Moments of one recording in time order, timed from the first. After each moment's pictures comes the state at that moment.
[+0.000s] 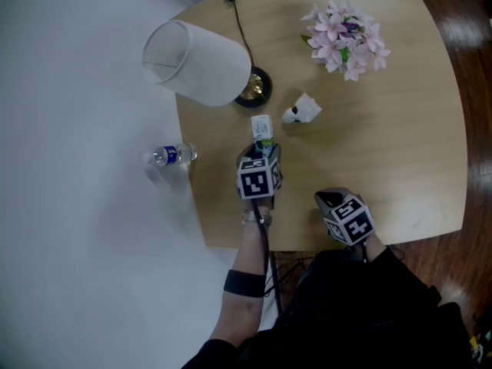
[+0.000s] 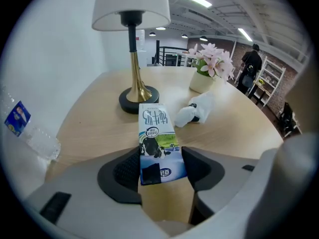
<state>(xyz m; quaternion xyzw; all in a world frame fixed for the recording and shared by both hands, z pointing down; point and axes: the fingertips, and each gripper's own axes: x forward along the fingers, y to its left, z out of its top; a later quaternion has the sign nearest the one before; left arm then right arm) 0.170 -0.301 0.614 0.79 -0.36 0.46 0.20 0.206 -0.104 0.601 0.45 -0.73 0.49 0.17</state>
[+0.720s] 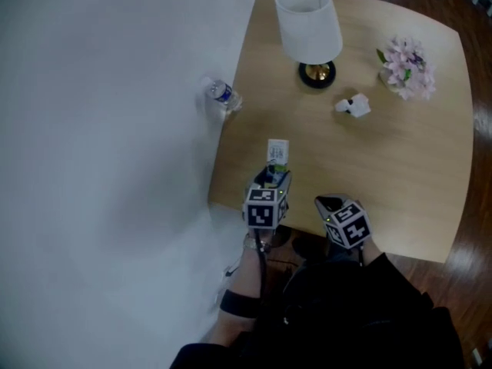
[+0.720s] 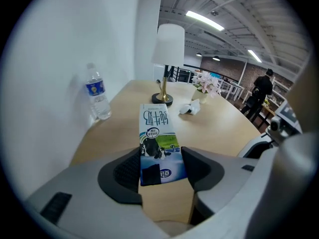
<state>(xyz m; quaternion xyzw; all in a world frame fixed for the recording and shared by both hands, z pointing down) 0.020 -0.175 0.539 0.79 -0.43 0.37 0.24 0.101 -0.065 0.558 0.37 -0.80 0.40 0.25</state>
